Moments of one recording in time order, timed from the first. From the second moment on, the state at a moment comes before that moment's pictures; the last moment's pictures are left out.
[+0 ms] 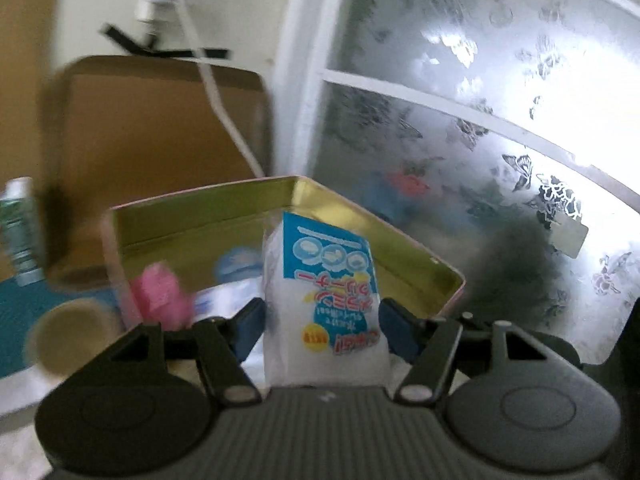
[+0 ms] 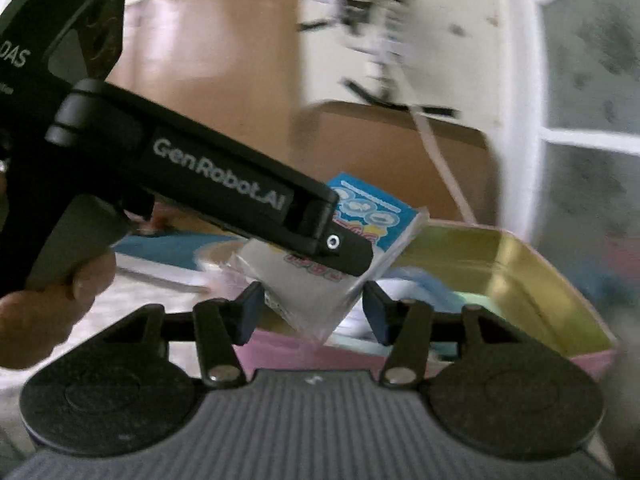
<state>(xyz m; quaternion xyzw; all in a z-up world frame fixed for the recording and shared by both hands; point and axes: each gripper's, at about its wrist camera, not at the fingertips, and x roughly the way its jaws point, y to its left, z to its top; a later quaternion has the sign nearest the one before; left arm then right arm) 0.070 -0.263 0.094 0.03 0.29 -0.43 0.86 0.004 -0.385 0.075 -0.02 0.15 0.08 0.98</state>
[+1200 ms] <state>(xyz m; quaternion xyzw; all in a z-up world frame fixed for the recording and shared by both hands) 0.048 -0.198 0.105 -0.04 0.26 -0.30 0.91 0.119 -0.514 0.090 0.10 0.25 -0.10 0.96</state>
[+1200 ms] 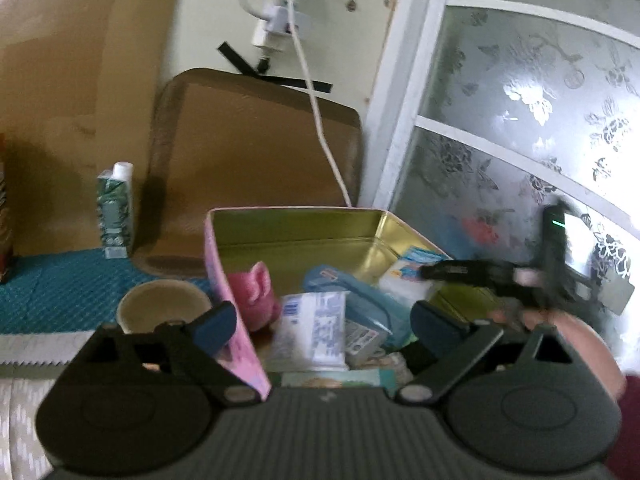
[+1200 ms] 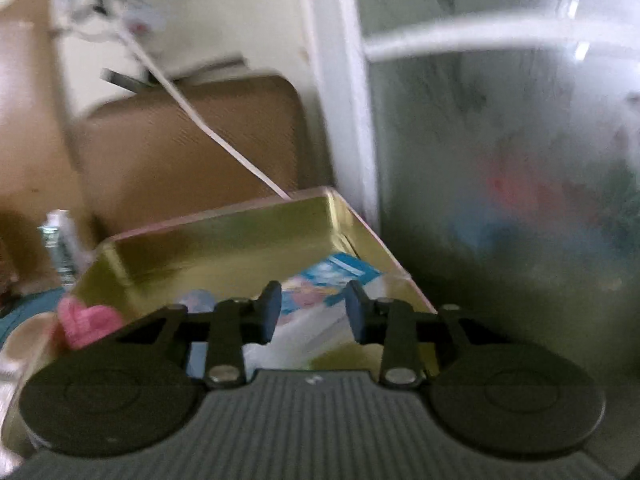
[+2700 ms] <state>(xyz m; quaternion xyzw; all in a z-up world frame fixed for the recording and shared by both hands) -0.033 -0.091 0.042 0.04 0.31 -0.14 0.94 -0.058 -0.346 0.059 0.20 0.18 0.00 0.96</state>
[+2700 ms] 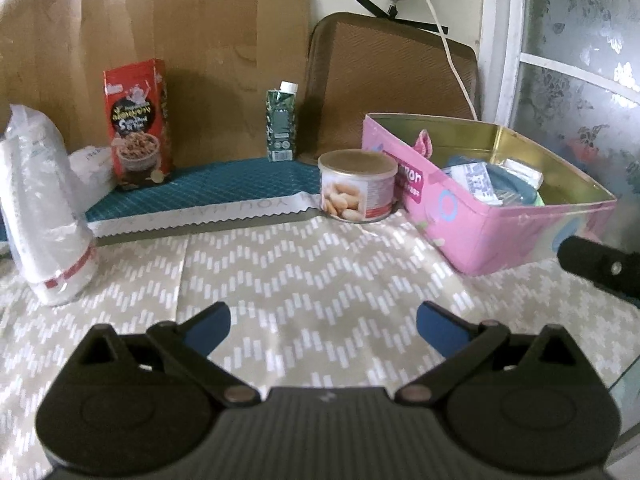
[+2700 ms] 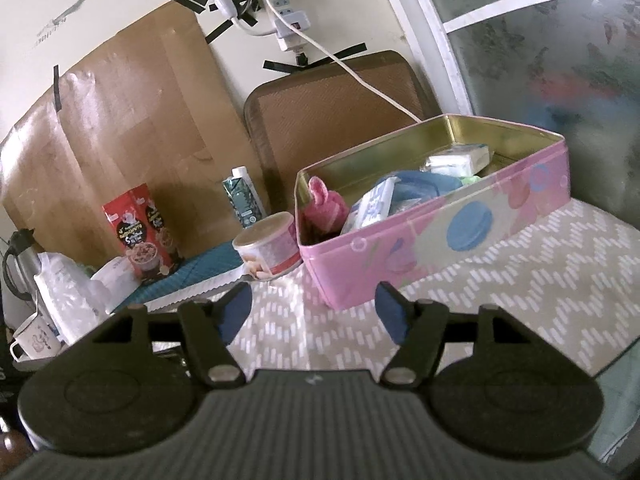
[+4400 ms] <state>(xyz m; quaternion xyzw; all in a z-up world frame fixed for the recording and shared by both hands) -0.065 -0.107 0.056 0.08 0.28 -0.16 0.94 -0.084 -0.349 0.061 0.22 0.16 0.00 0.96</state>
